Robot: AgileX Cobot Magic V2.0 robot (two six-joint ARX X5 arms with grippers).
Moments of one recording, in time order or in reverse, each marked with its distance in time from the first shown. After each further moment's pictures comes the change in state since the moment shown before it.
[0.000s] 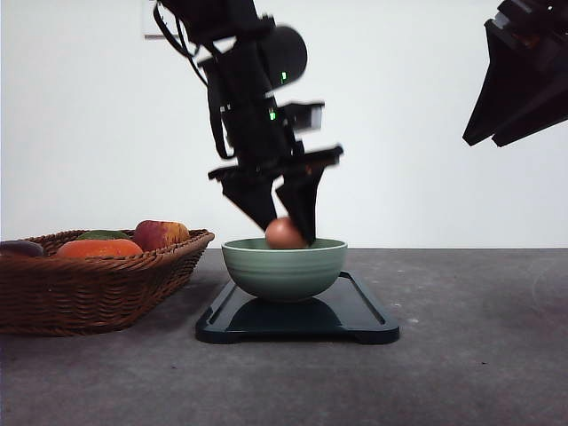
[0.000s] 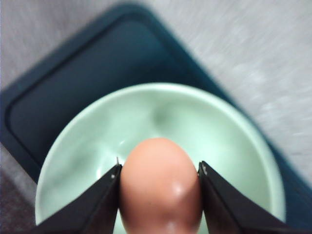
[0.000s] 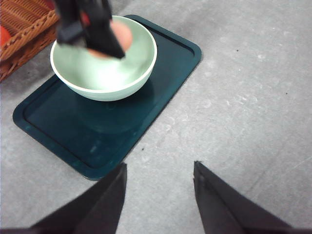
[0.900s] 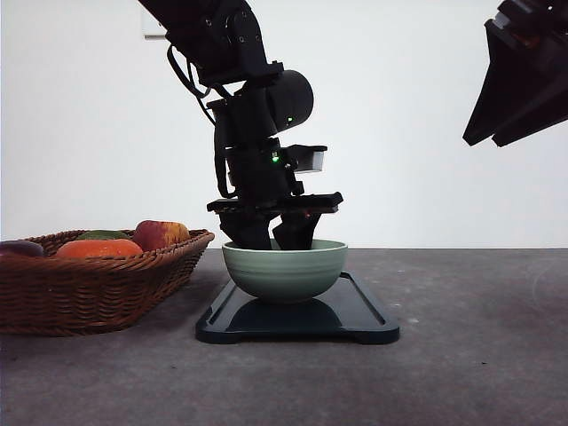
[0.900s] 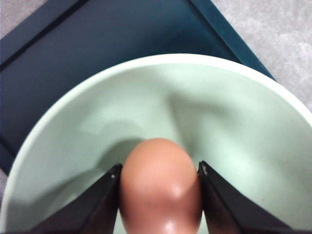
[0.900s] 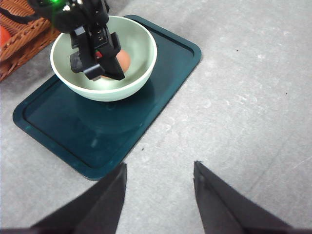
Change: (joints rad) left_arx -0.001 0.073 0.000 0.008 -0.024 0.000; right_arx 0.000 0.000 0.000 0.000 0.000 0.000
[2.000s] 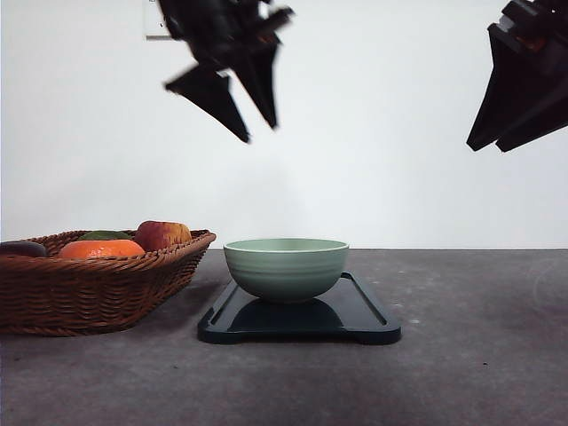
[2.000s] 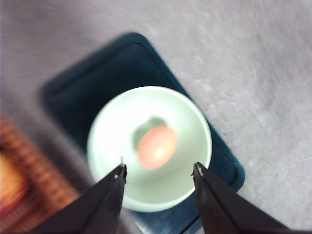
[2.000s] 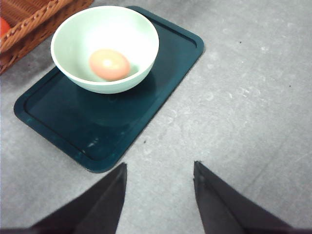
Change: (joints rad) left_arx 0.136 -0.215 0.266 -0.387 0.236 -0.020; right_arx 0.000 0.000 0.000 -0.025 0.000 0.000
